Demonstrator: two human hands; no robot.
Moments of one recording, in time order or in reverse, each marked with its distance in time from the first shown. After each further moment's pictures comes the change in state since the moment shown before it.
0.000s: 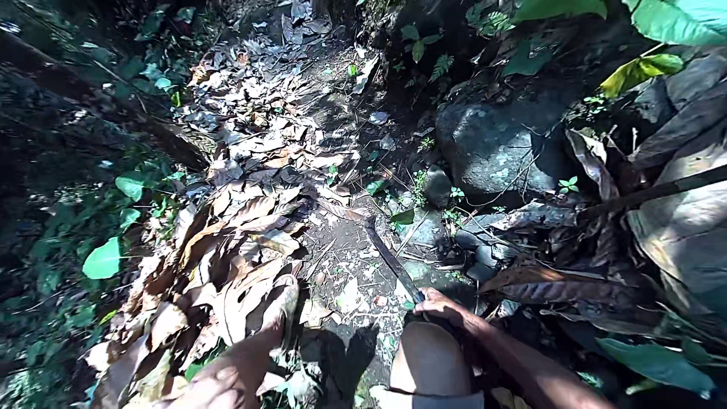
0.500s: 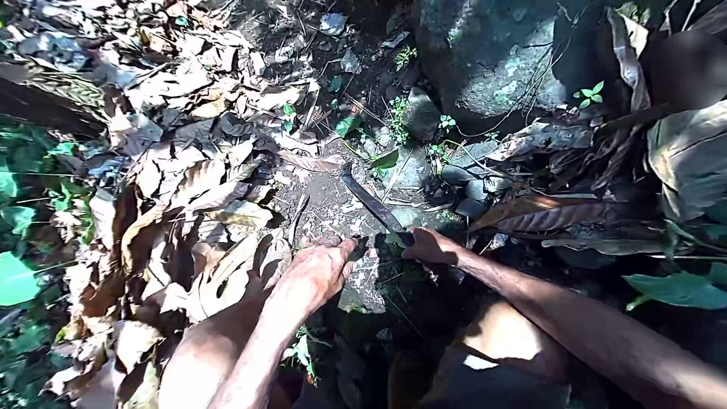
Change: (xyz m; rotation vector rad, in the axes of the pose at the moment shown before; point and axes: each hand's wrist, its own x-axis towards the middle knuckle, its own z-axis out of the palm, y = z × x) left_hand 0.098 -0.195 0.137 0.386 -1.212 -0.266; right_hand -0.025 -0.097 -0.007 -0.101 0.027 0.251
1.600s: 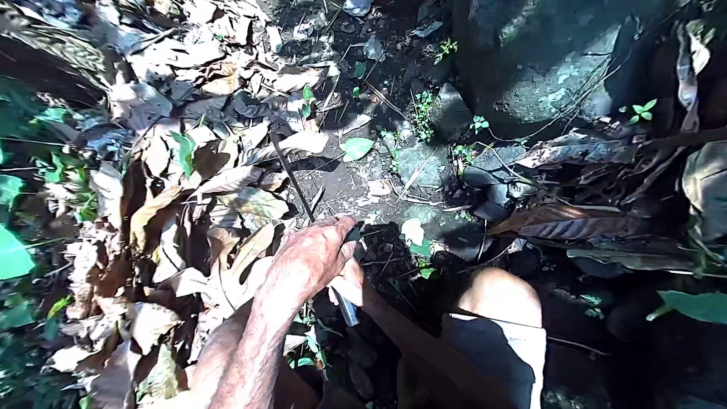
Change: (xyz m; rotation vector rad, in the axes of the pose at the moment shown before) left_hand -0.039 -0.059 -0.042 -0.119 0.092 -0.089; right_hand -0.007 -0.163 0.188 0.705 0.041 -0.346
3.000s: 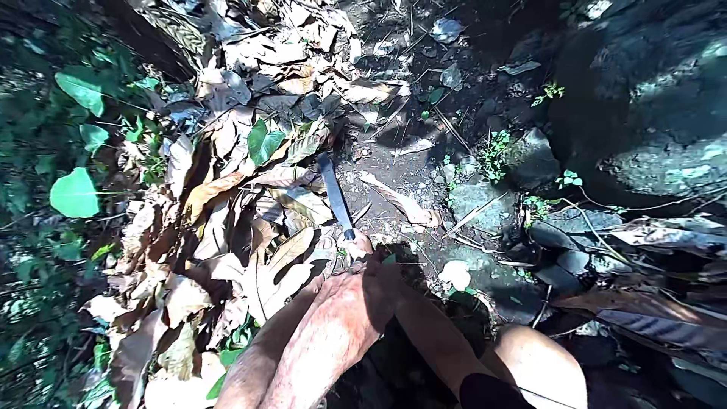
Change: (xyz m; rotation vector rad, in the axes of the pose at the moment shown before) left_hand -0.047 -0.032 -0.003 -0.239 0.005 -0.033; right_hand 0.211 0.057 0.031 -0.389 0.059 0.061
